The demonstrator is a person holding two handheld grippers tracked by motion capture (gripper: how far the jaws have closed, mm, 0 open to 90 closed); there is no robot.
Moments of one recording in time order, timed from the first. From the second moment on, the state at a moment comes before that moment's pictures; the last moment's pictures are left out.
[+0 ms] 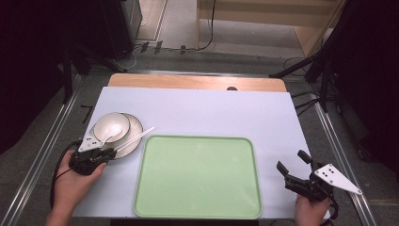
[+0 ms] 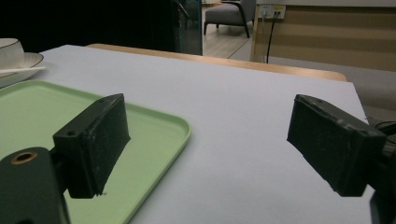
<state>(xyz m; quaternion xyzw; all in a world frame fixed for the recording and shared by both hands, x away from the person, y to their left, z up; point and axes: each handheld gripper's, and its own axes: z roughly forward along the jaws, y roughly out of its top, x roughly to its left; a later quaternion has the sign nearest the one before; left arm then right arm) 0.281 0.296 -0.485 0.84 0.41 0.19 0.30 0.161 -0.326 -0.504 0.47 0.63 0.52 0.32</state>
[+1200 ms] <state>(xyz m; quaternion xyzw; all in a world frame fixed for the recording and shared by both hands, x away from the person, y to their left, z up) 0.292 0.287 -0.487 0.87 0.36 0.17 0.30 0.162 -0.327 -0.507 0.48 0.63 0.52 0.32</state>
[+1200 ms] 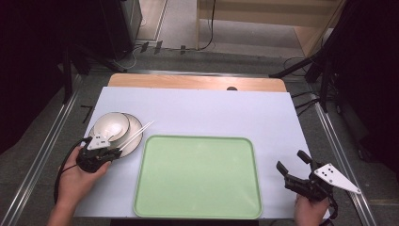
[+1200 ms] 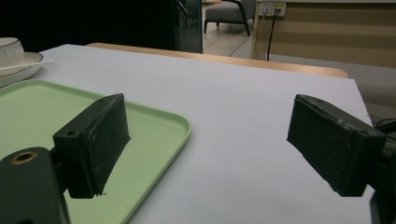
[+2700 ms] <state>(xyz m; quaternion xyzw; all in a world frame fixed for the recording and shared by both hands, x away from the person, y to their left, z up) 0.226 0.177 -0.516 0.86 0.38 0.05 0.34 0.161 -0.333 -0.505 0.48 0.62 0.53 0.32</state>
